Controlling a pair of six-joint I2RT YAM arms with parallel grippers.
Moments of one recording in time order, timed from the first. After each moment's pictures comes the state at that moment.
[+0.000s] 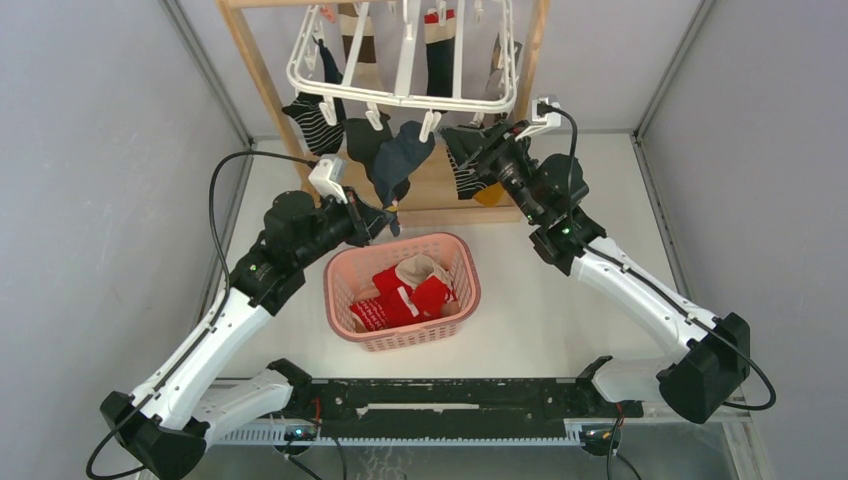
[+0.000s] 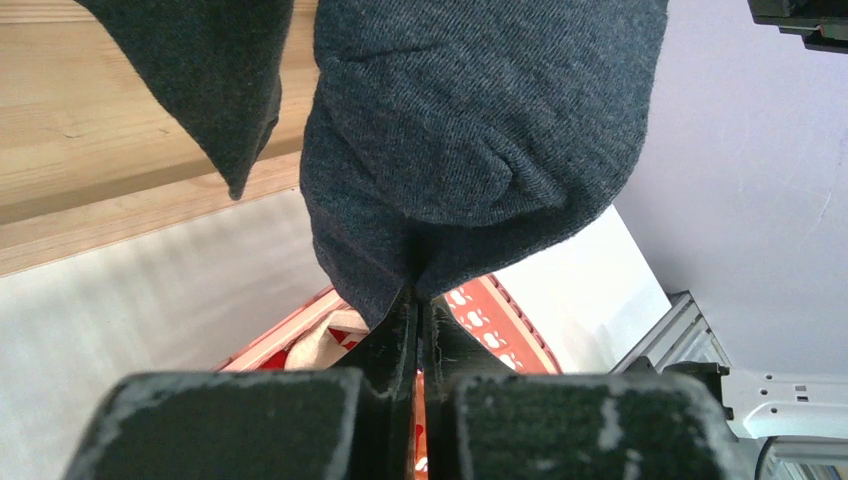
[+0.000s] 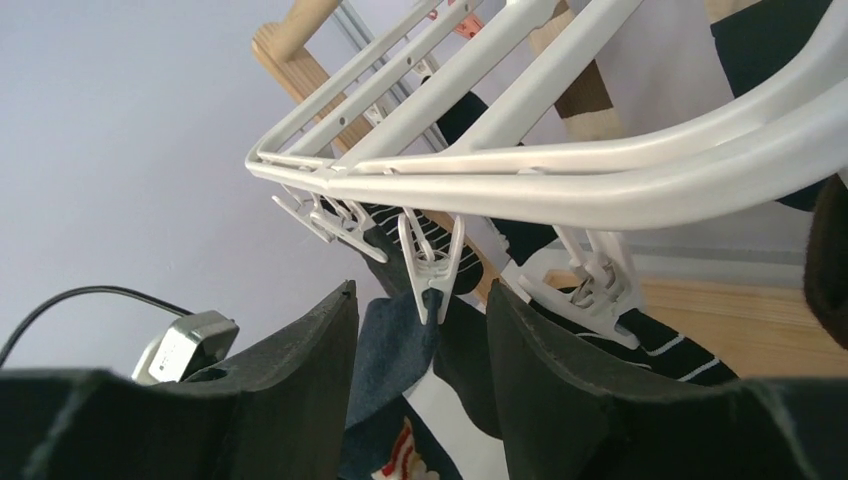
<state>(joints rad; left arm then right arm) -0.55 0.94 0.99 -0.28 0.15 -0.50 0.63 1.27 1.16 0.39 0.01 0.65</state>
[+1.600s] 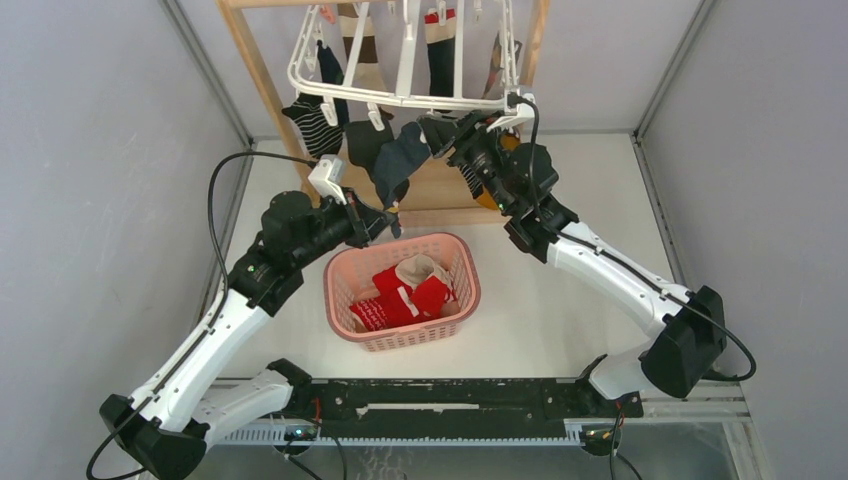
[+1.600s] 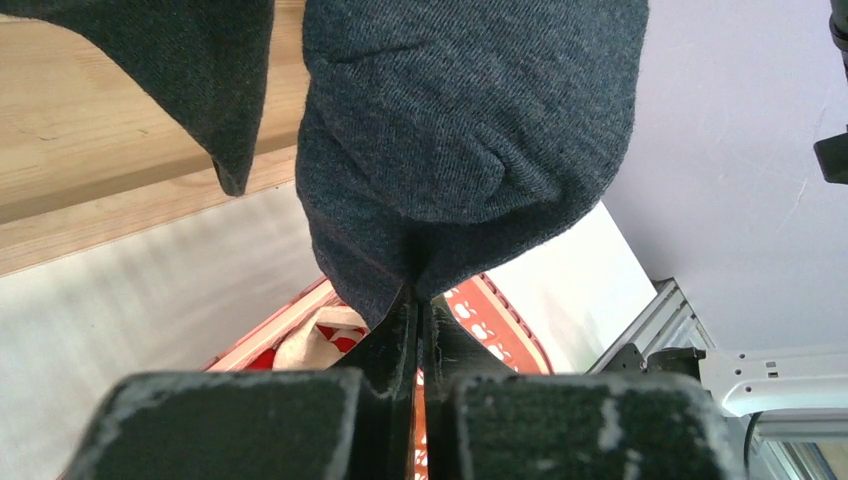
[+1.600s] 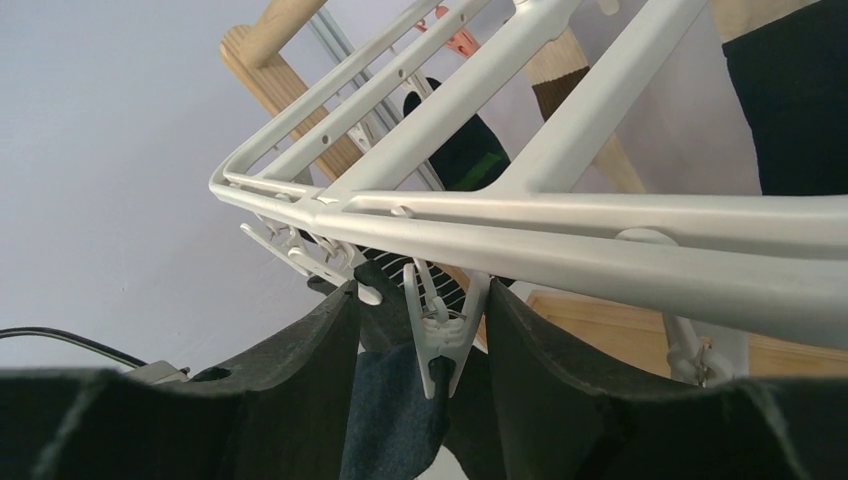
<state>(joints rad) -0.54 0.93 0.99 -0.28 0.20 -0.50 0.71 1.42 1.29 0.41 0.13 0.58</state>
